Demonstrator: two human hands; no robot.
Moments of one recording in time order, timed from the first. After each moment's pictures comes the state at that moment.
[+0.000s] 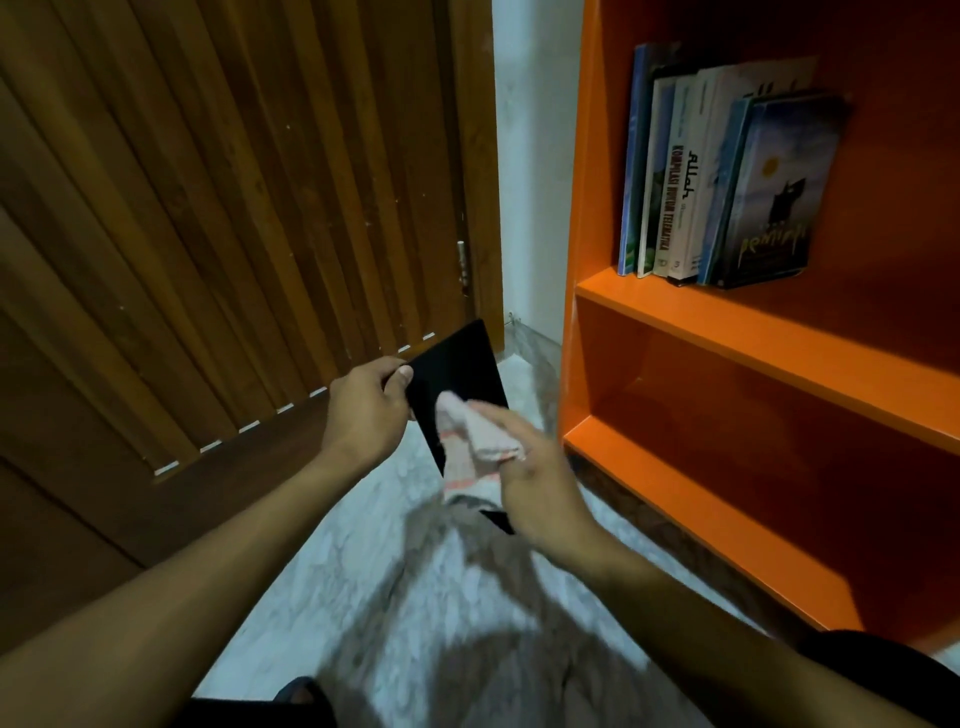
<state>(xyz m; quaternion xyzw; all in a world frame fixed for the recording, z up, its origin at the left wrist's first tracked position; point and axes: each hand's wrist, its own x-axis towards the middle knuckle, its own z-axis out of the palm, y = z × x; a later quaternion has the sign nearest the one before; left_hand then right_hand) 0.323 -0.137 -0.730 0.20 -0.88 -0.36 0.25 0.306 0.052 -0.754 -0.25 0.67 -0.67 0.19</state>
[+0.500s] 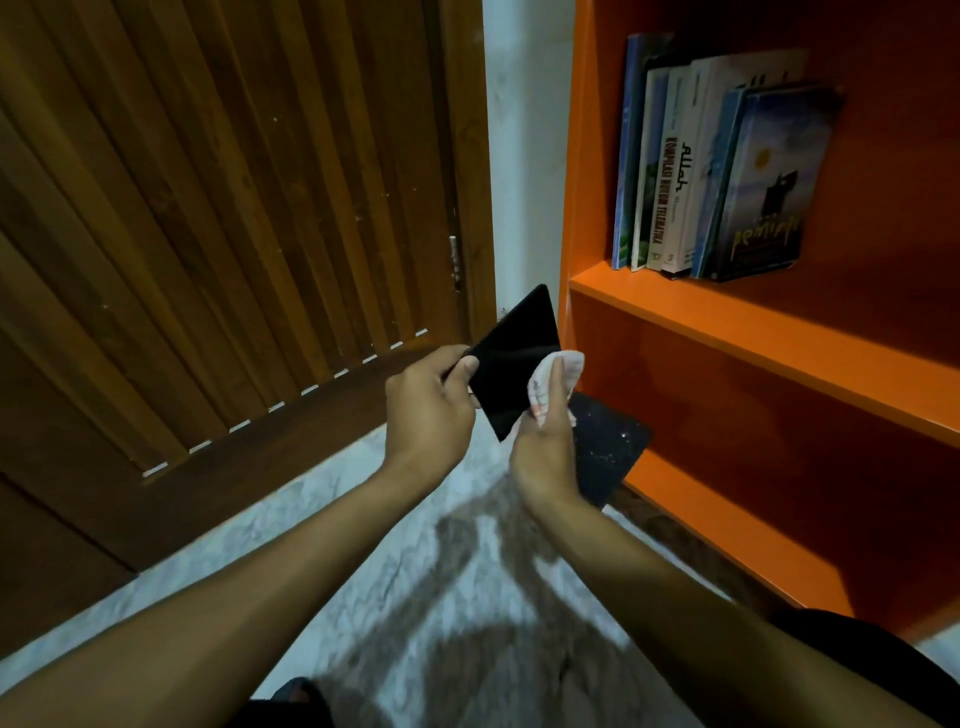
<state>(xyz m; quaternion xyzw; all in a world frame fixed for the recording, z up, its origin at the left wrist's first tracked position) 0.311 -0.076 -0.730 0.11 -0.84 -0.43 0.33 0.267 0.022 -0.780 -0.07 0.72 -0.69 0.05</state>
